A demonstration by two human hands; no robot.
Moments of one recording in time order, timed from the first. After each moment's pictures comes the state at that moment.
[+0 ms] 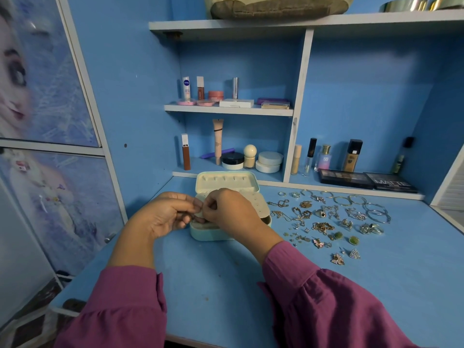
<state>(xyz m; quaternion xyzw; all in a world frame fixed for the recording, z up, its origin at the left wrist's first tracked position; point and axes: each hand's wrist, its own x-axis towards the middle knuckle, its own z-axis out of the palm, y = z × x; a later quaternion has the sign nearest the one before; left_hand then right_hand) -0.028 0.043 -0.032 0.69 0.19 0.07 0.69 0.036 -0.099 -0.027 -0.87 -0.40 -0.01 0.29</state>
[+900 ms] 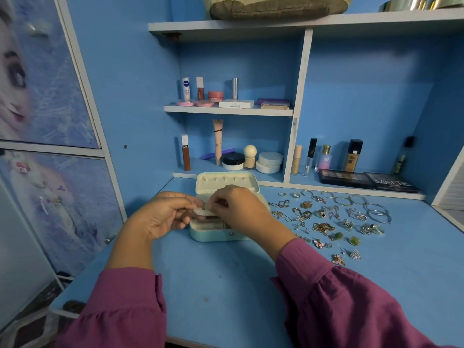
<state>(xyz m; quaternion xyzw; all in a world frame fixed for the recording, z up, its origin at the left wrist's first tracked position) -0.032 0.045 -0.030 0.69 0.16 0.08 0.70 0.046 -0.117 -0.026 -0.84 -0.45 -0.06 0.30</state>
